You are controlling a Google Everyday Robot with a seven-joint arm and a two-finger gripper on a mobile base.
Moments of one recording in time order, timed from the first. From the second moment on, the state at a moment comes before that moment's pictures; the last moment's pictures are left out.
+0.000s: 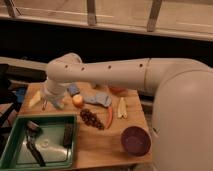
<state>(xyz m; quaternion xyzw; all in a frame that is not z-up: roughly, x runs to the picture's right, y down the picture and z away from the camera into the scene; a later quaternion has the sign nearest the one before) -0.279 0.073 0.660 -0.43 -0.01 0.60 0.68</state>
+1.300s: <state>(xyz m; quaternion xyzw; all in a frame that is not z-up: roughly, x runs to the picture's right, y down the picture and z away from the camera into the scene) -0.375 0.152 0.683 -0.44 0.02 0.55 0.71</state>
